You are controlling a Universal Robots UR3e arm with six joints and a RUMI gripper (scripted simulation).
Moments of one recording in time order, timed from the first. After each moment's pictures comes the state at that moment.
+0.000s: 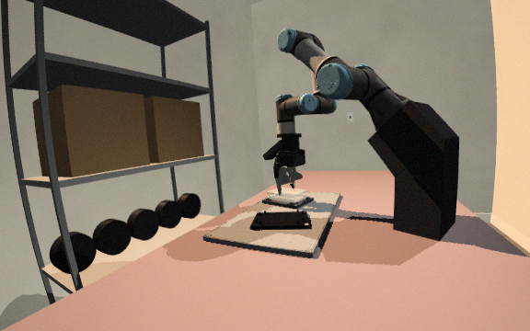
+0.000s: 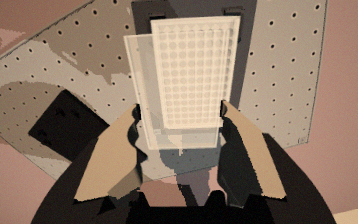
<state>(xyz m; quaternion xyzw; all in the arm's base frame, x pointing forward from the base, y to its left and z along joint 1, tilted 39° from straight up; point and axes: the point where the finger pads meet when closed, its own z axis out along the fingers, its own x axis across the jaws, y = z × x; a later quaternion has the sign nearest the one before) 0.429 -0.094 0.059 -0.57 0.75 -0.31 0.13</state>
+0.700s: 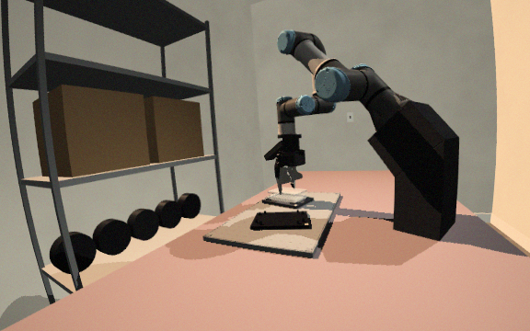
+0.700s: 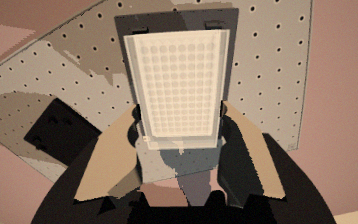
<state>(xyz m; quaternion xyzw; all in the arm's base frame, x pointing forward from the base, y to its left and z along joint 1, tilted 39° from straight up) 0.434 -0.115 0.066 -0.57 0.75 -0.30 0.14</state>
